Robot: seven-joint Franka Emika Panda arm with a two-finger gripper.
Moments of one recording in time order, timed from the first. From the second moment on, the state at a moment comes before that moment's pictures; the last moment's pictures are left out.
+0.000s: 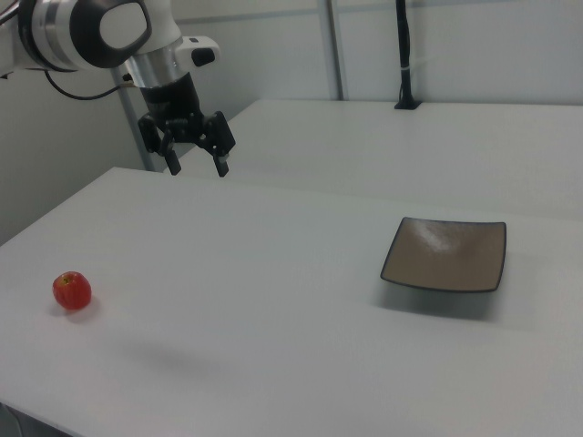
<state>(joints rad) 0.12 -0.07 -0.04 -1.66 -0.02 1.67 -0.14</state>
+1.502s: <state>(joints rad) 0.20 -0.06 -0.04 -1.66 -0.02 1.67 -0.14</state>
